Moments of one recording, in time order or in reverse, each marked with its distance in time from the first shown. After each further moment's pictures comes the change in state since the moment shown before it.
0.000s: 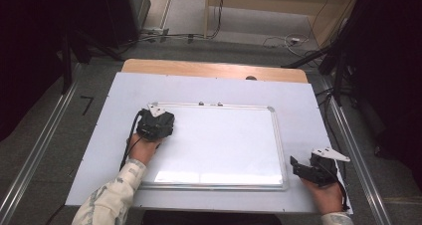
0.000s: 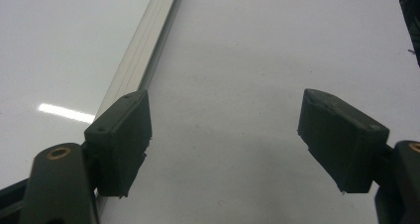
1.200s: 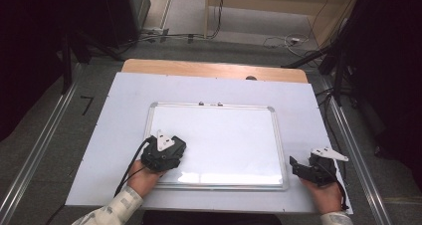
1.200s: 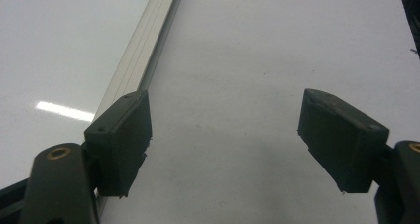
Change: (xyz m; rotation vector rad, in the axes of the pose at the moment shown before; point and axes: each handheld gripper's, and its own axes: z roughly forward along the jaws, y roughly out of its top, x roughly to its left) left arm -0.051 -0.047 -0.053 -0.005 -0.173 0.154; right arm 0.002 0.000 0.002 0.008 -0.006 -0.002
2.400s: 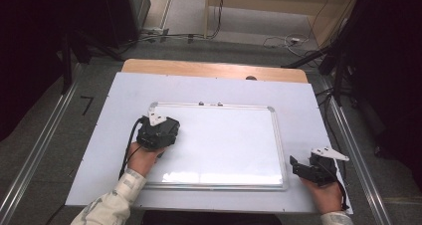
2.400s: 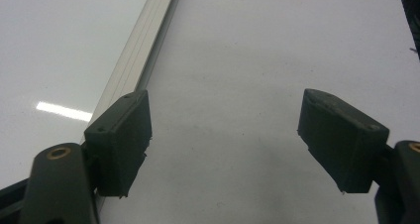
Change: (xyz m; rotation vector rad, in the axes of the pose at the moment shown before) left arm 0.042 0.038 0.003 -0.063 0.084 -0.162; right arm -0.001 0.000 0.000 -0.002 0.002 0.002
